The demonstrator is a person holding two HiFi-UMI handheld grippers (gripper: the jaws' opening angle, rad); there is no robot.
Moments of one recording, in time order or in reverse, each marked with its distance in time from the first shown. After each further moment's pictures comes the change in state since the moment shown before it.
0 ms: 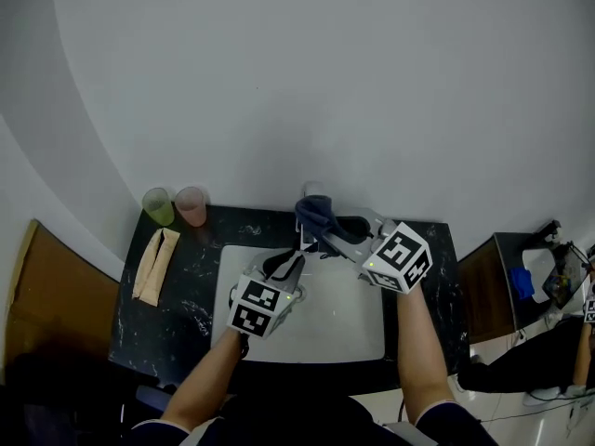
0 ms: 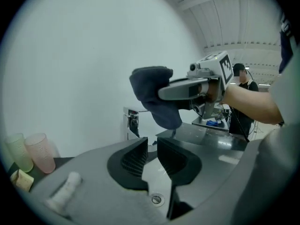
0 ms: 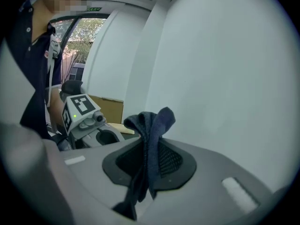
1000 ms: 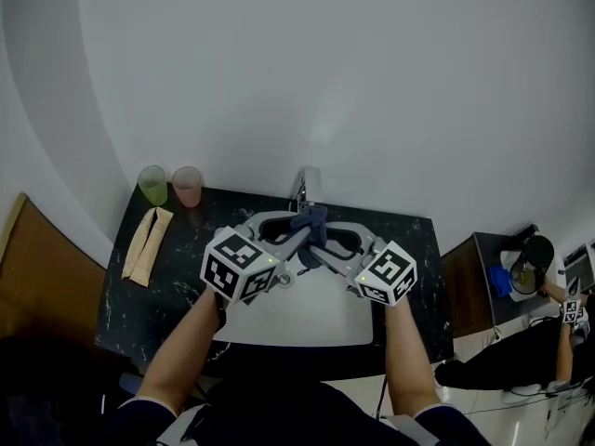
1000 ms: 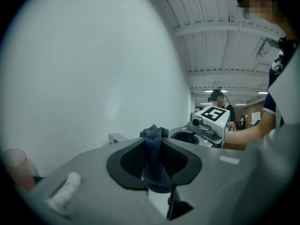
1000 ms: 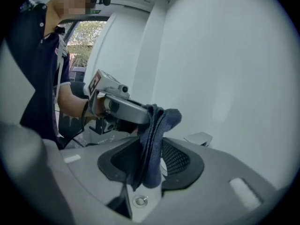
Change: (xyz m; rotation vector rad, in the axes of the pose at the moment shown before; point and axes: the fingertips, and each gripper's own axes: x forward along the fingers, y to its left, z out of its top) left arm -0.030 -0.014 0.077 -0.057 -0.197 -0.284; right arm -0.006 0.054 -0.027 0.052 -0.019 0.004
